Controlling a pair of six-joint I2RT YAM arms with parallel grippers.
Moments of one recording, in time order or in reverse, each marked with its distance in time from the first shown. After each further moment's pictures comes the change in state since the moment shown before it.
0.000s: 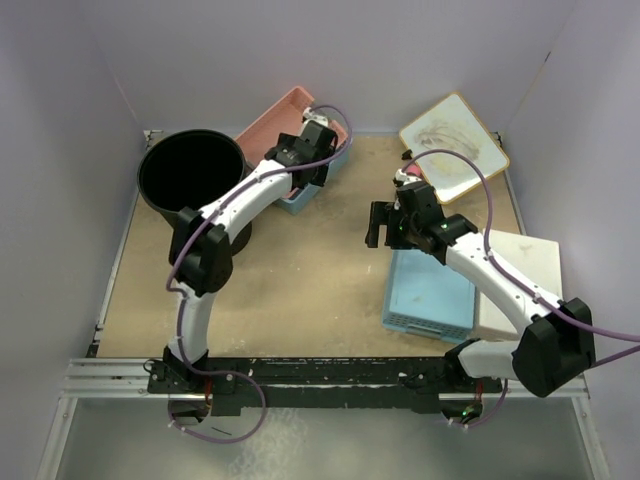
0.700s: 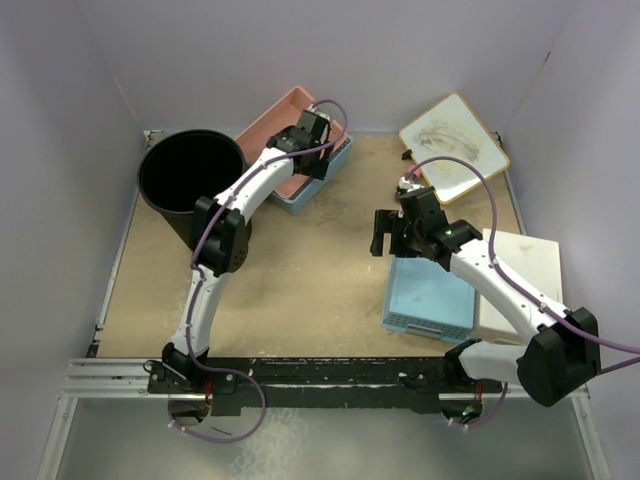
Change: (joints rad) left arm 0.116 0.311 0.344 -0.070 0.303 0.107; right arm 0.000 -0.049 -0.038 -0.056 0.008 0.002
